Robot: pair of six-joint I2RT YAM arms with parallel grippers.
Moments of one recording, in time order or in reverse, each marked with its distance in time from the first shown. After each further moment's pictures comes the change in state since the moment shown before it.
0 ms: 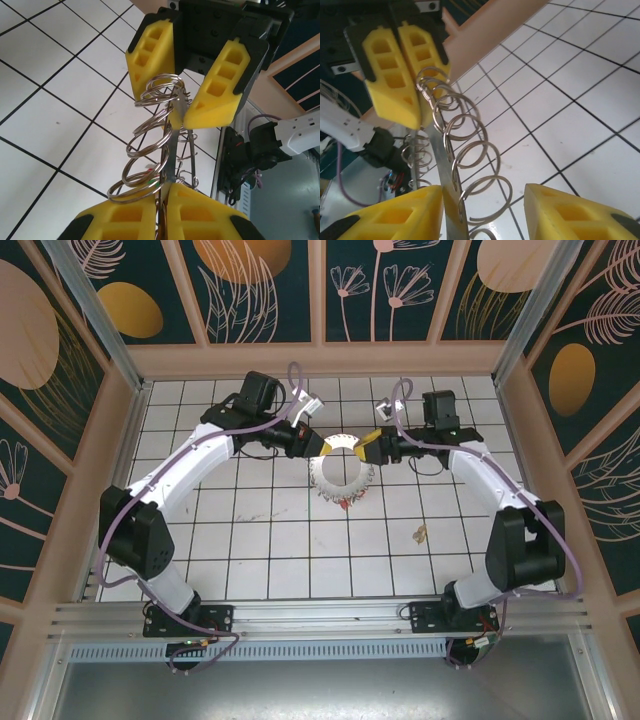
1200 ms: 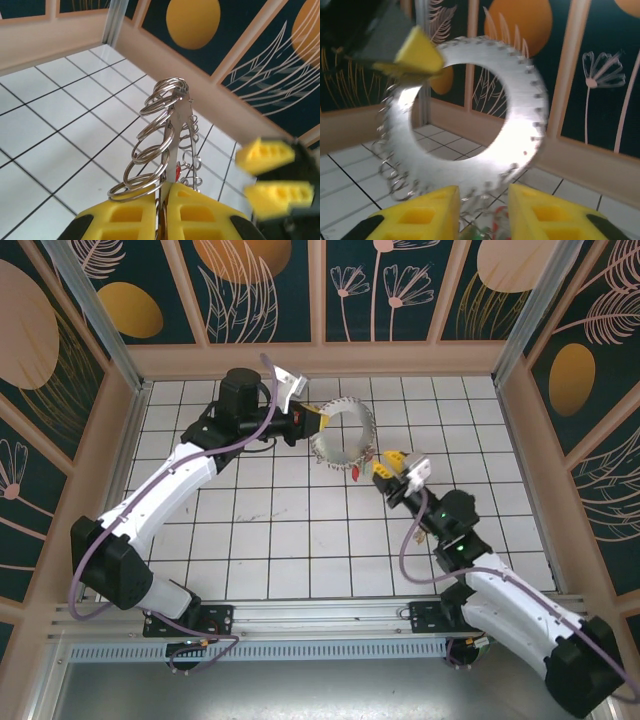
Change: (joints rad) left arm -0.032 -0.193 -0.117 0.336 -0.267 -0.200; right arm 0.293 -0.777 -0.800 0.983 0.994 0.146
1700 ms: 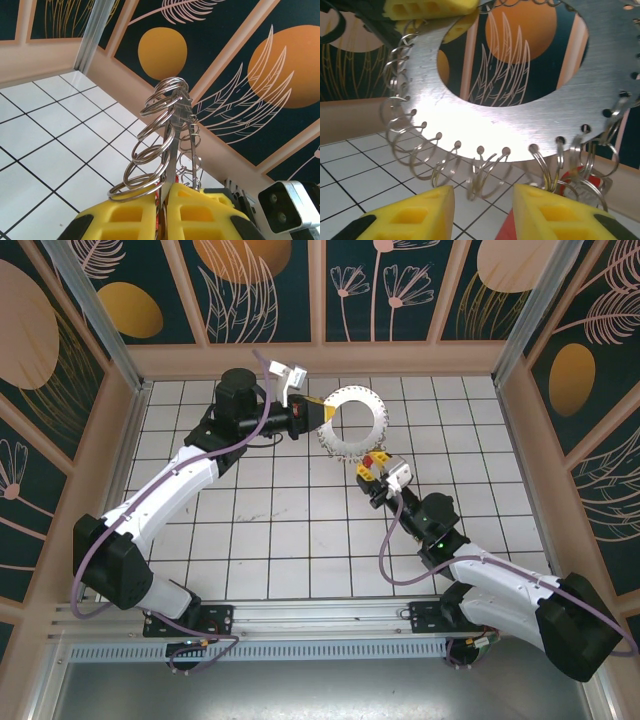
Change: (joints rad) left arm 0.000 -0.001 -0.066 0.277 0.085 -0.219; right arm 0.190 0.219 -0.050 0.296 0.212 -0.123
